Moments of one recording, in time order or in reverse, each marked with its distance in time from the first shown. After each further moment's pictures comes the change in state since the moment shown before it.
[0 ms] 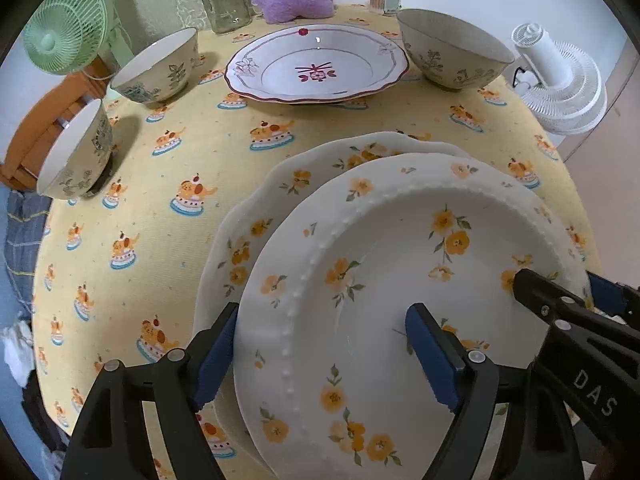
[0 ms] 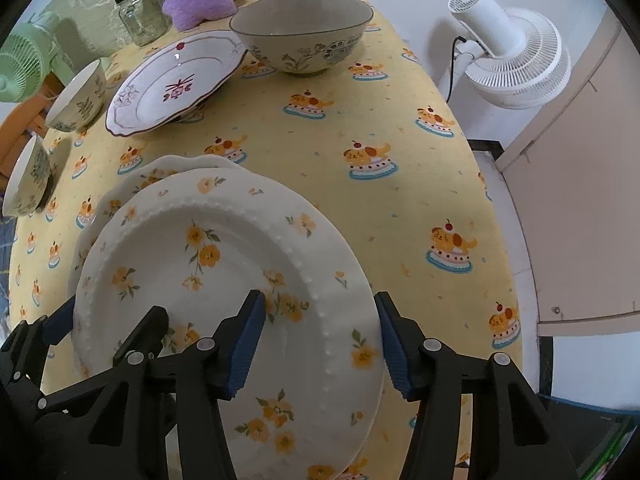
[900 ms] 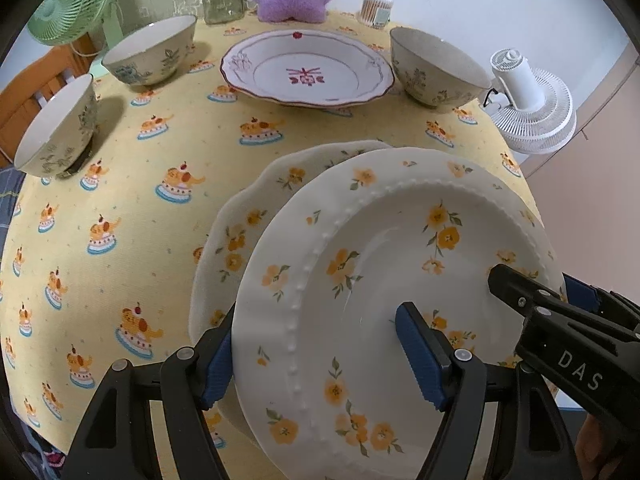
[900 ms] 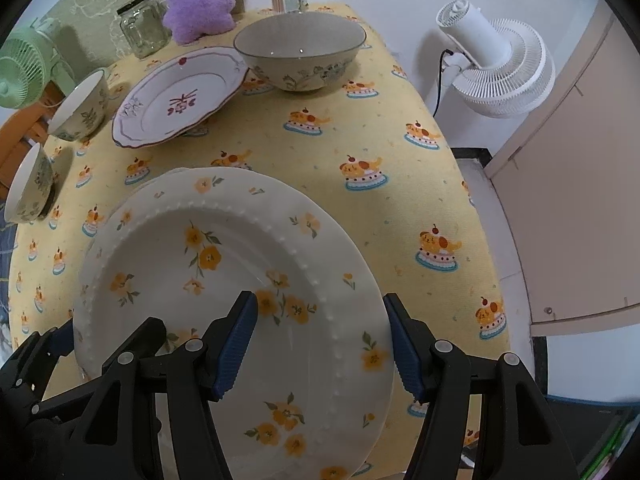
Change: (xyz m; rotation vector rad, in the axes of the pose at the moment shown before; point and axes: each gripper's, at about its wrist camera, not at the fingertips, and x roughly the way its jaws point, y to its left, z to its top) left arm -0.009 0.023 -0.006 -0.059 0.005 -0.205; right arm -0.019 0.005 -0.004 0.021 -0.038 -0.039
